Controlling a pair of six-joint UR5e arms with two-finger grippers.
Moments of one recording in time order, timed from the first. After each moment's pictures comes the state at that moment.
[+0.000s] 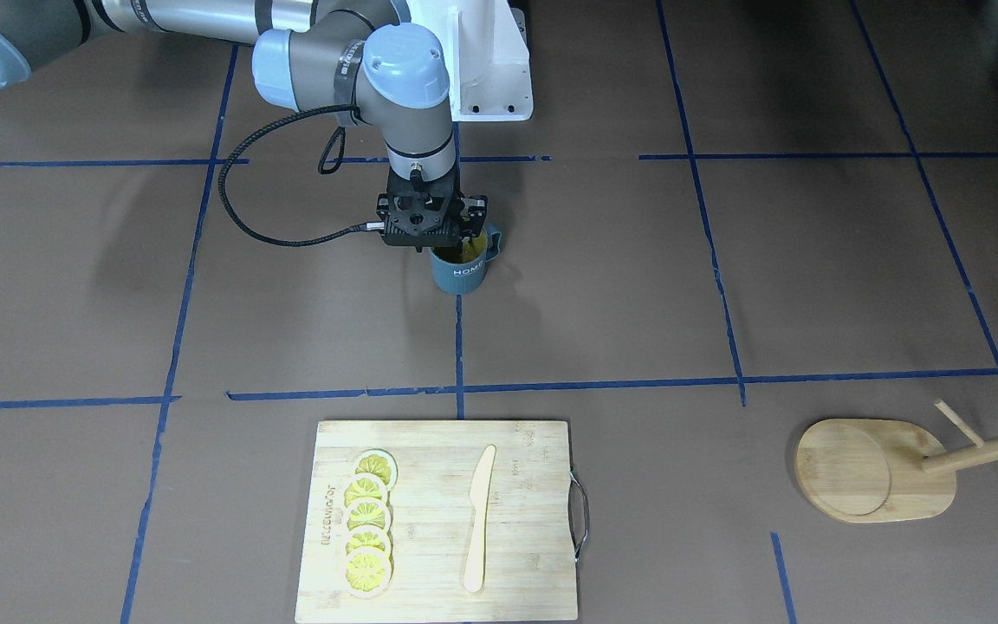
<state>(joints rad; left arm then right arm) -1.55 -1.41 -1.69 -1.62 -2.36 0.00 0.49 -0.81 1.62 -1.59 1.87 1.33</state>
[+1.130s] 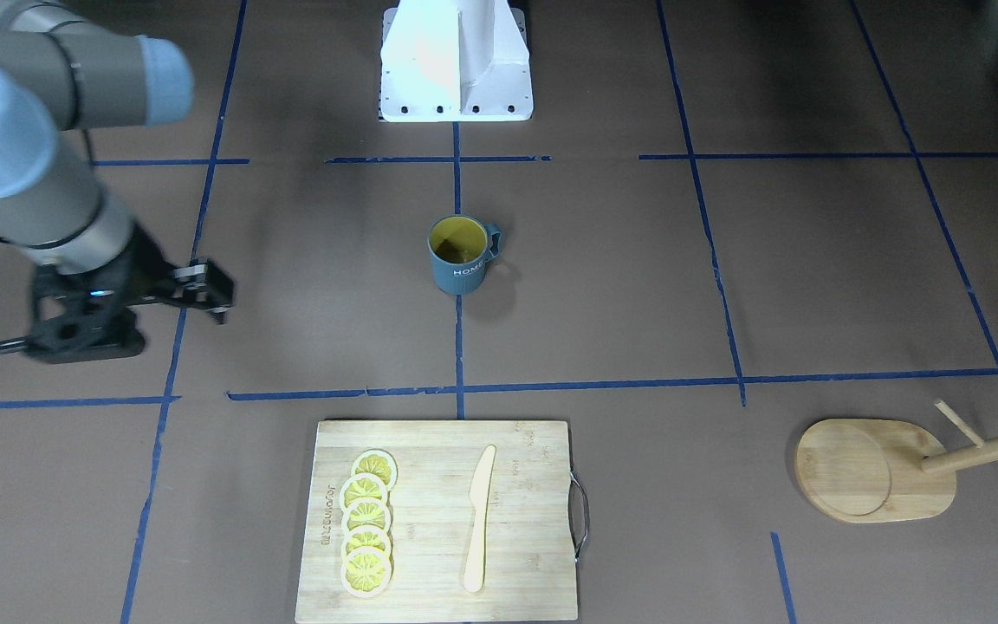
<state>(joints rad) -1.54 -1.38 -1.72 -1.64 -2.33 0.12 1.02 -1.06 1.73 -1.78 2.20 0.60</state>
